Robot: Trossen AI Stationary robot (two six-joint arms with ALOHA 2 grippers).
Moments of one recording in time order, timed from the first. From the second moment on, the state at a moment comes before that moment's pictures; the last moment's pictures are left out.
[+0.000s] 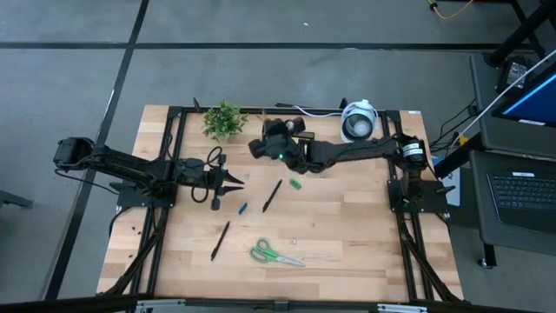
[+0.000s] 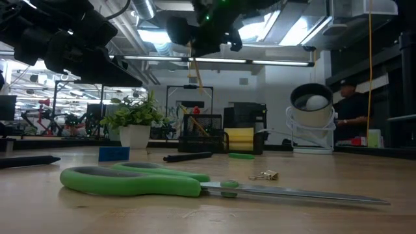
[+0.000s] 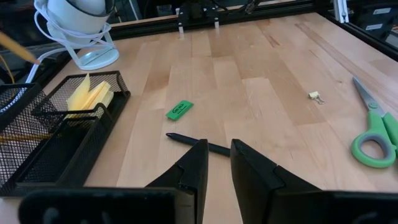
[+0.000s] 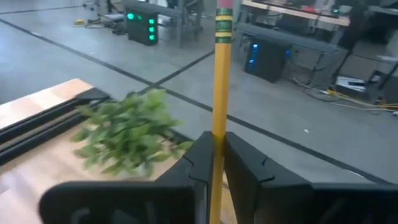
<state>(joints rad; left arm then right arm) 0.00 0.95 0.21 0.40 -0.03 0.12 -0.05 1.95 1.57 -0.04 0.96 0.27</state>
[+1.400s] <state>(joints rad) 0.00 0.95 0.21 0.41 -0.03 0.12 -0.23 1.96 1.03 0.81 0.74 0.10</state>
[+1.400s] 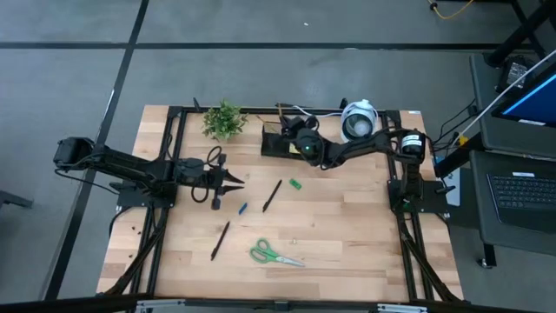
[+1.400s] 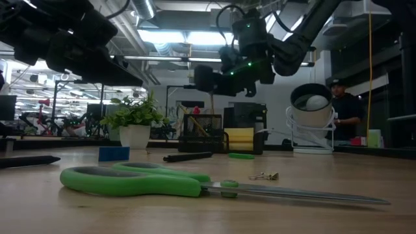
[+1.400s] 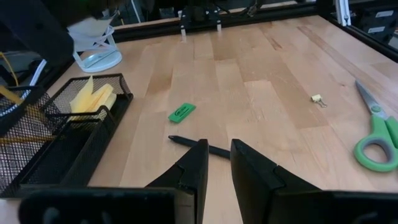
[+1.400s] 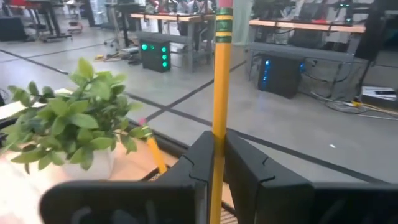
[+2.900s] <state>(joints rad) 0.00 0.95 0.21 0.44 -0.03 0.14 -0.20 1.95 1.03 0.92 0.58 -0.02</state>
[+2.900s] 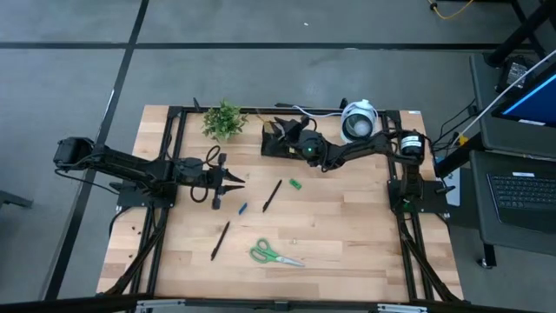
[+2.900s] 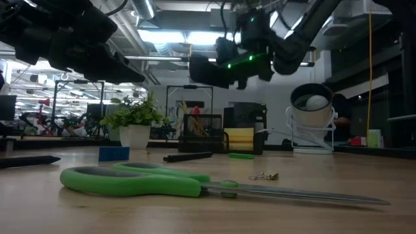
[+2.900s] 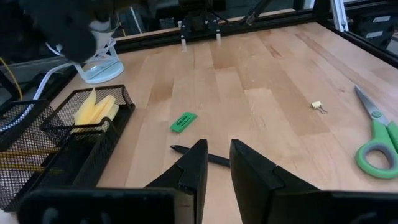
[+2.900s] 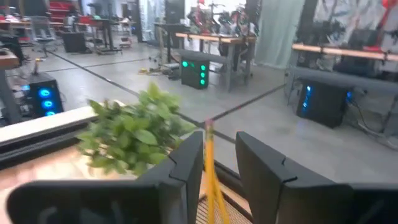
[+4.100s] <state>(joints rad) -0.35 0.95 0.21 0.51 -0.12 -0.05 0.30 1.71 1.03 0.30 0.58 0.05</state>
